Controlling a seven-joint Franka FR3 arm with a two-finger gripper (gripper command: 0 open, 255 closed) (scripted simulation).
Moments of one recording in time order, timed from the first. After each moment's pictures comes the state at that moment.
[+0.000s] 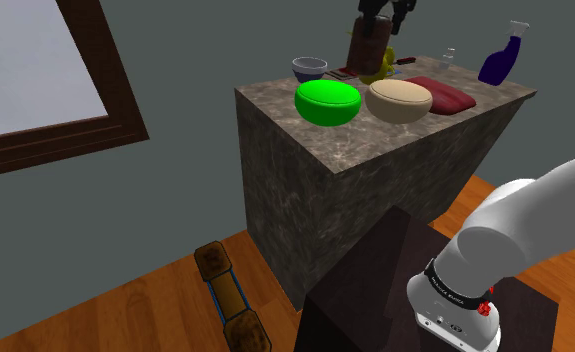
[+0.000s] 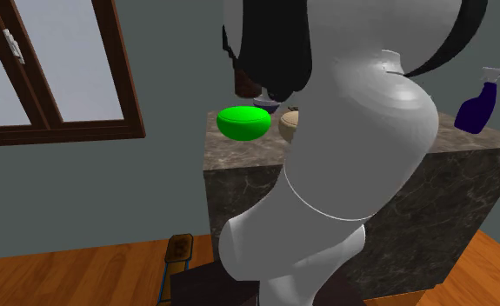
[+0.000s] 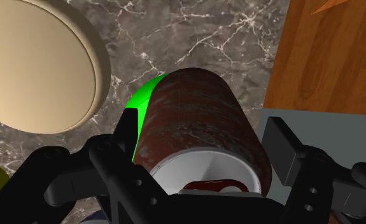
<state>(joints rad) -0.12 -0.38 -0.03 -1.68 -0.01 1.30 0.05</state>
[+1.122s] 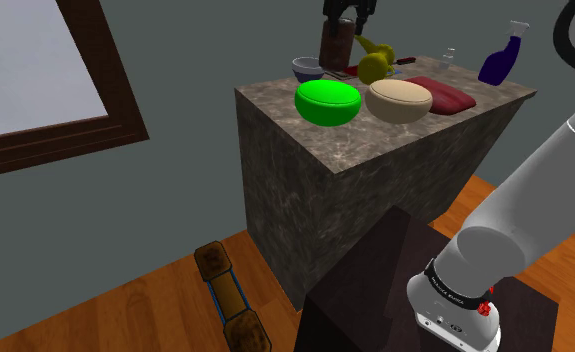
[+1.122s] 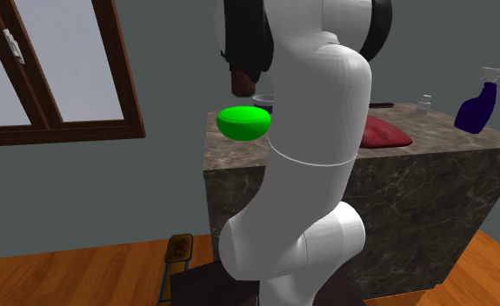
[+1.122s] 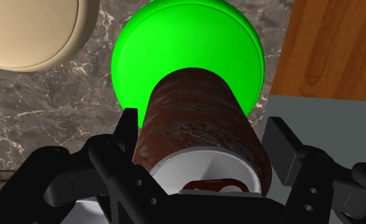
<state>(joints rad) -0.12 -0.09 -0.04 -1.44 0.00 1.35 0.04</state>
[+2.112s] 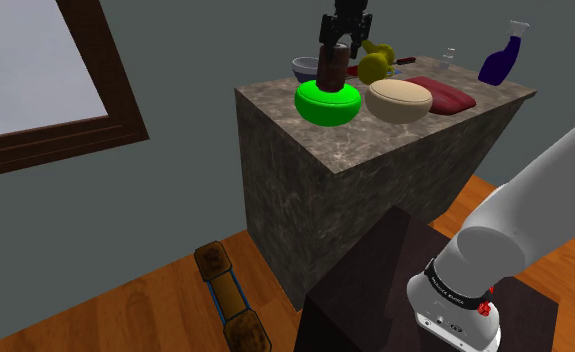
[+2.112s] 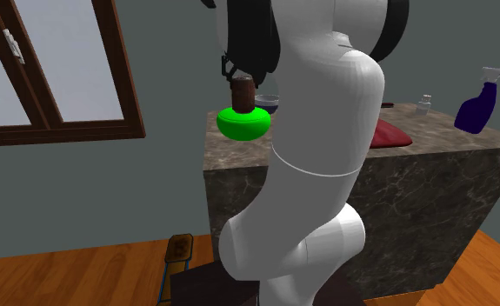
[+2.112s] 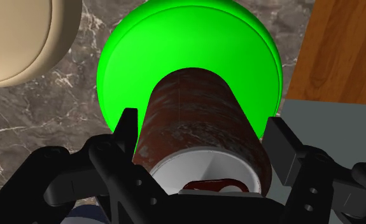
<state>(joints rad) -0.12 -0.16 -0.04 -1.67 0.00 1.52 0.04</state>
